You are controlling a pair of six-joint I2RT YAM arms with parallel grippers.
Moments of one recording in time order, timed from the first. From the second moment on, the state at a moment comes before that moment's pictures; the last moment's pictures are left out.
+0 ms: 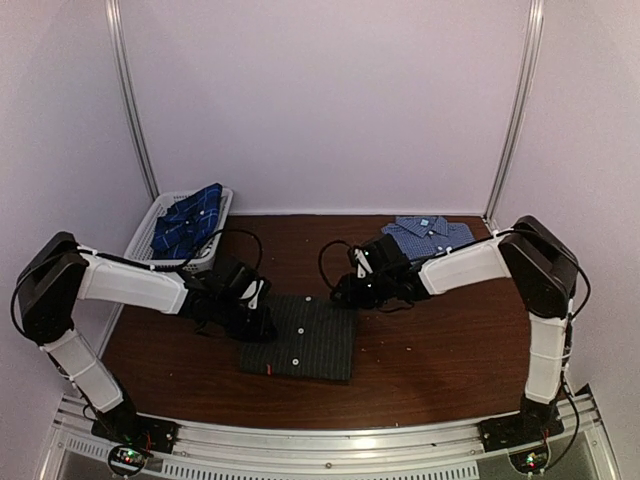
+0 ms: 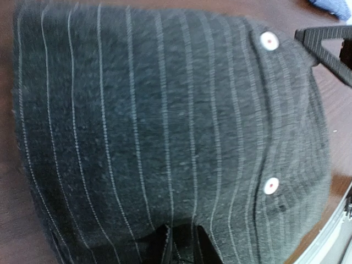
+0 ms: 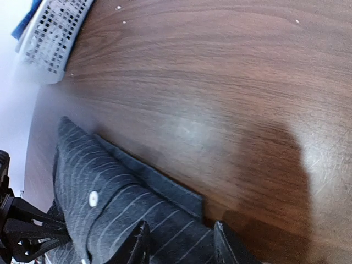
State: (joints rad) left arm -0.76 1.62 0.83 -0.20 0.19 -0.62; right arm 0.74 1.98 1.17 0.08 -0.20 0.69
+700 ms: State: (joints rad) left arm -0.77 1.52 0.78 -0.16 0.16 -0.63; right arm 0.79 1.85 1.26 -0.04 -0.12 0.61
